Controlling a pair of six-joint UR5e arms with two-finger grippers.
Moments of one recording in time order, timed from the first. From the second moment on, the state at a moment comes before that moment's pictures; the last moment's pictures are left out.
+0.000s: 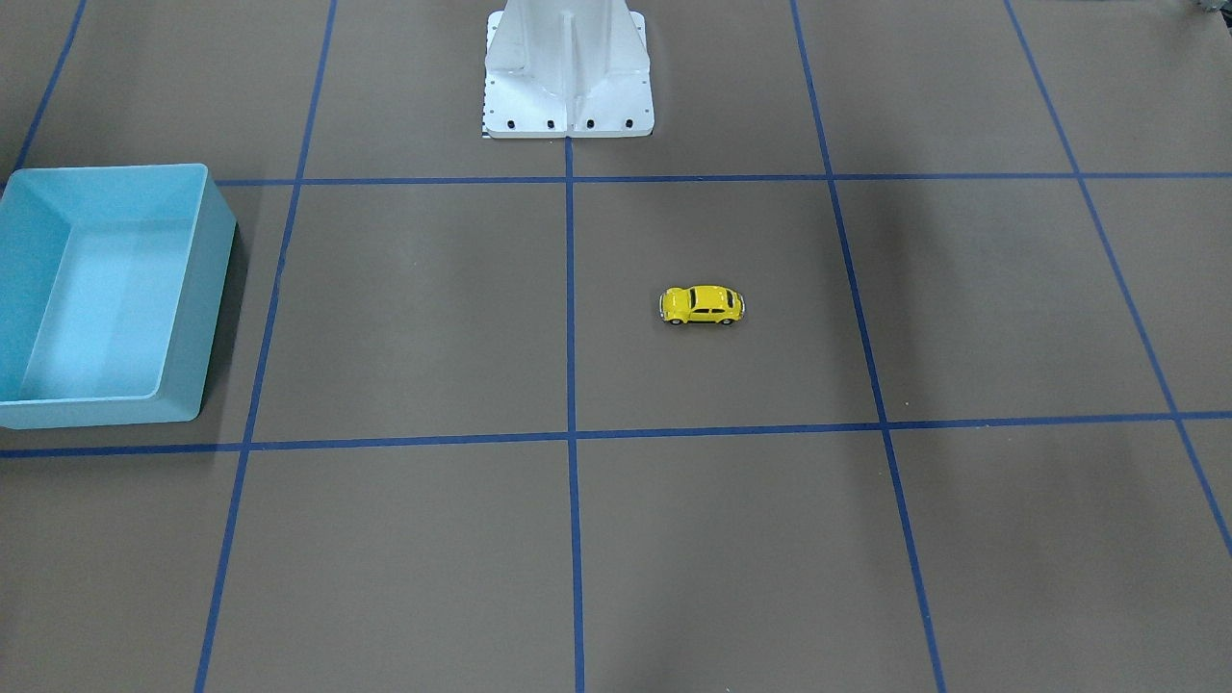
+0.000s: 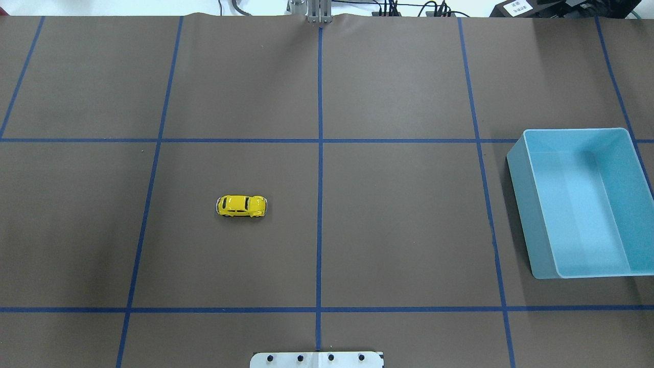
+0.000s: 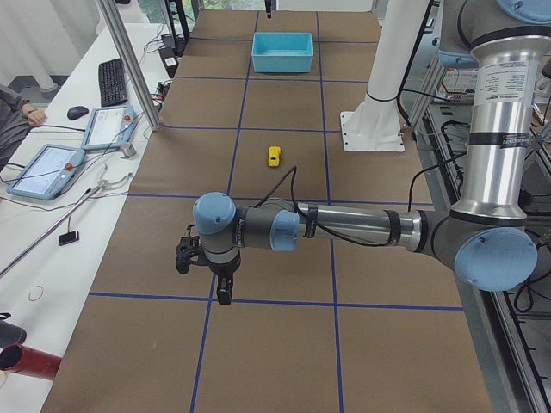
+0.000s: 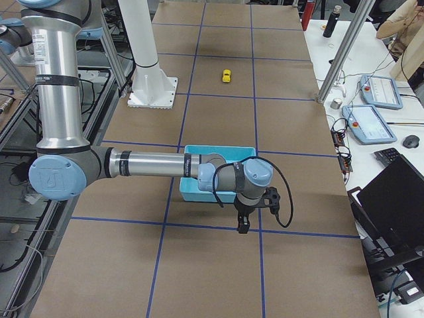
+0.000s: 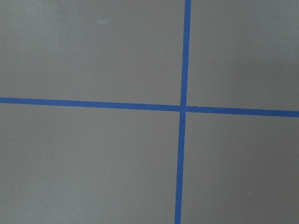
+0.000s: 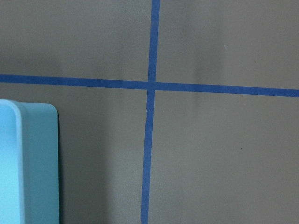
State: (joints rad) left arm -1.56 -1.59 -1.62 -1.57 -2.31 -0.11; right arm 1.47 -1.55 1.53 -1.55 2.29 0.03
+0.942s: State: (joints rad) left arm -1.56 -1.60 -1.62 -1.57 -2.33 -0.11; right arm 1.47 -1.54 1.53 -1.55 2.29 0.03
